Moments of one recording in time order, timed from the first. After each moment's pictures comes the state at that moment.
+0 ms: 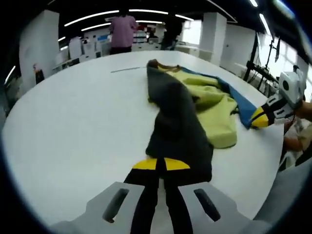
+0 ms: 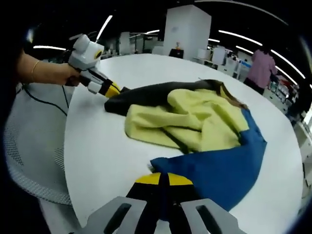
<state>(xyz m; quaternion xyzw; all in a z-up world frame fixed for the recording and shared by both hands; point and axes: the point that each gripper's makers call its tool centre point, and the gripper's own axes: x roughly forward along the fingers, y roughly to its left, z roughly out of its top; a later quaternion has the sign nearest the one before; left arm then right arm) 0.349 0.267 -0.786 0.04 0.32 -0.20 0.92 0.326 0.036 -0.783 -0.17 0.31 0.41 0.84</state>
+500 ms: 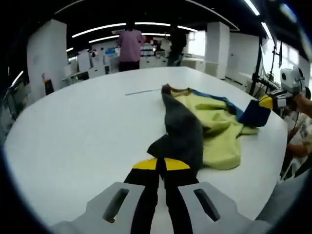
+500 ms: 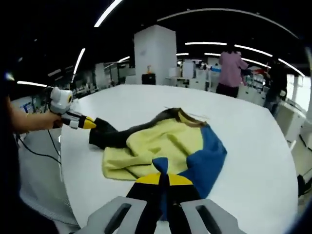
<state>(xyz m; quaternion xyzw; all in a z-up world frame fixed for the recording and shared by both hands) 0.378 0.301 -0.729 0.05 0.27 -0.16 0.95 0.387 -0.033 -0.699 -0.04 0.26 0.33 0.91</state>
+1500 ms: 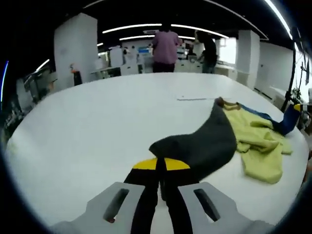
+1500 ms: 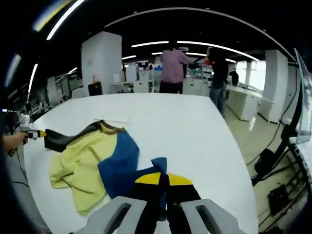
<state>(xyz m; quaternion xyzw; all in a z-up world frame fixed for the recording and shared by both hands) 0.439 0.421 -0.732 0.04 0.27 -0.03 0.96 0.444 -0.199 -0.680 -0.03 0.26 0.10 0.96</state>
